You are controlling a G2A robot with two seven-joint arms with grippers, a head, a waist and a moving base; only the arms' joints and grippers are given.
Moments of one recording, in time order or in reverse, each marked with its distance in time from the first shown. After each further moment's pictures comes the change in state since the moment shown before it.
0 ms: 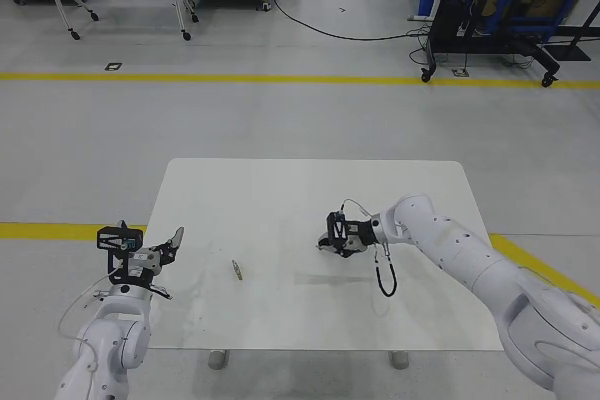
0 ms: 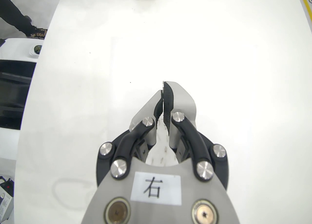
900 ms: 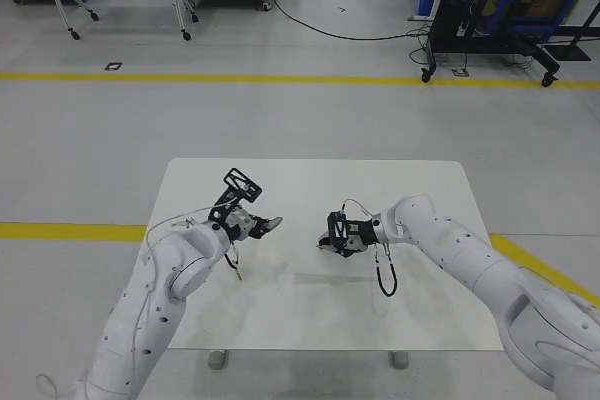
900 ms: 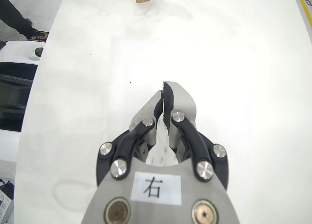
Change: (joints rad) left arm -0.557 -0.046 0.454 0.136 -0.091 -0.323 -0.599; right arm 0.000 0.000 0.000 0.000 0.000 0.001 0.002
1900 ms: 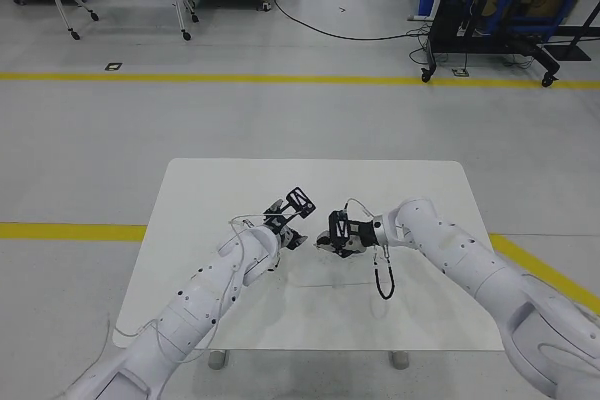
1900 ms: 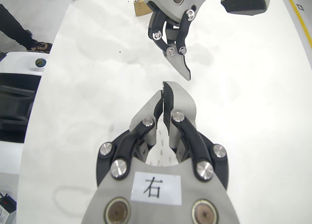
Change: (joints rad) left arm -0.249 -0.126 0.392 0.400 0.175 0.159 -0.022; right arm -0.056 0.024 0.082 -0.060 0.024 0.008 0.007
